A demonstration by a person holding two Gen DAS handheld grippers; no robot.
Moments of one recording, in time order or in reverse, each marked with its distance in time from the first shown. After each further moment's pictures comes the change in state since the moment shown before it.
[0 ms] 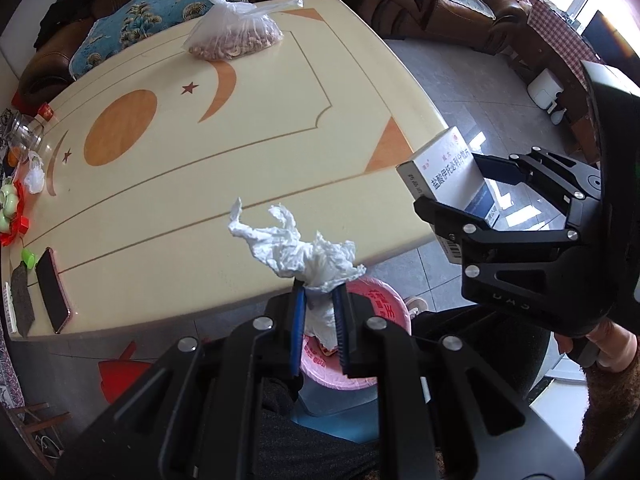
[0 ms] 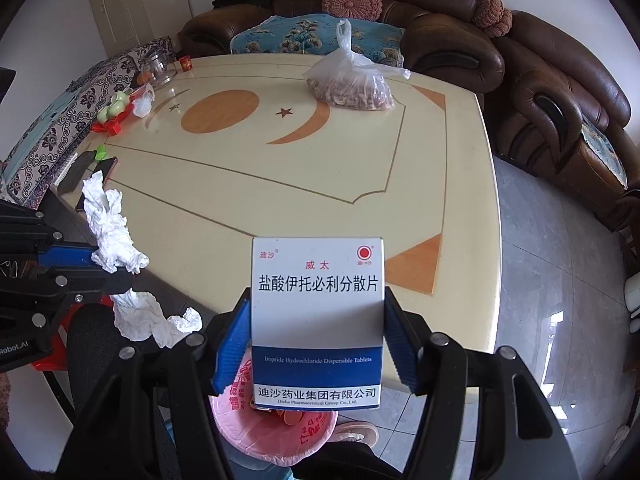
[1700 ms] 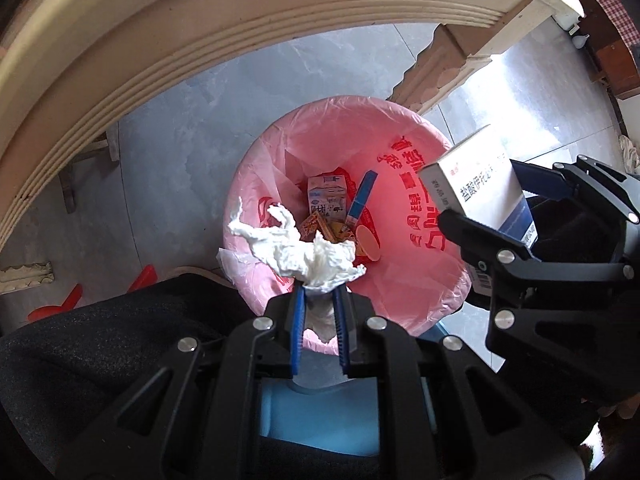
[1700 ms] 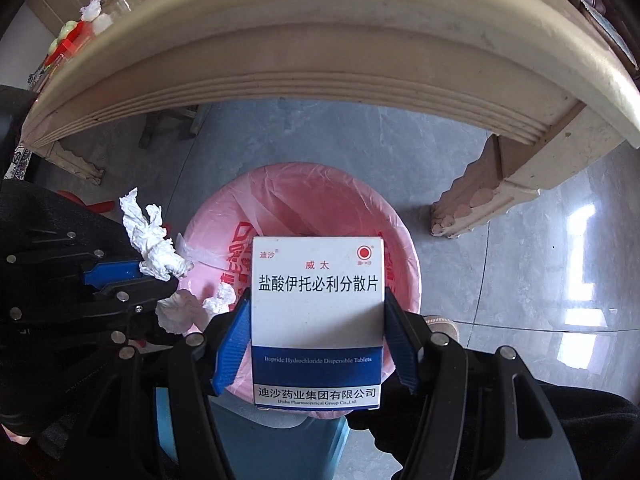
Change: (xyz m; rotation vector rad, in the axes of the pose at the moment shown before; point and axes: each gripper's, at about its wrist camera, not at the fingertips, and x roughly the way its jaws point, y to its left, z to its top) left arm 0.265 -0.023 -0.156 0.029 0.306 -0.003; right arm 0.188 0.038 -0.237 0.191 0.299 0.028
